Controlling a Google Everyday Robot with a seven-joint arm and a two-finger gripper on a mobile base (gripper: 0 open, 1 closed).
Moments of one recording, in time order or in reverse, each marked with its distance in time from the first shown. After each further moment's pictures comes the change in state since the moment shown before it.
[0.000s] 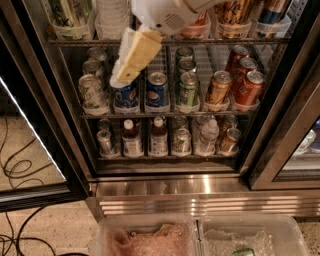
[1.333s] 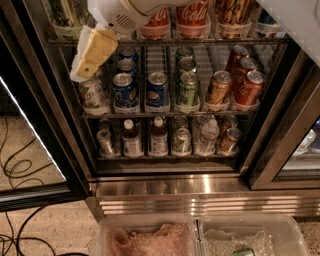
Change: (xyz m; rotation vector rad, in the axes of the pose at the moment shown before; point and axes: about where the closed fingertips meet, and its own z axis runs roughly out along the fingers) arm -0.032 -0.024 0.067 0.018 -0.074 0.012
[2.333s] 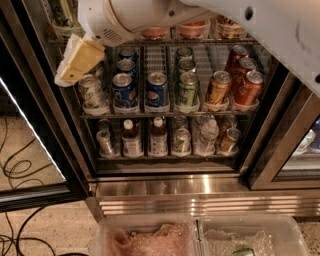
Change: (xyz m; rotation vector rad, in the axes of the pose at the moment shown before) arm -0.003 0.002 0.024 0.063 -0.057 0.069
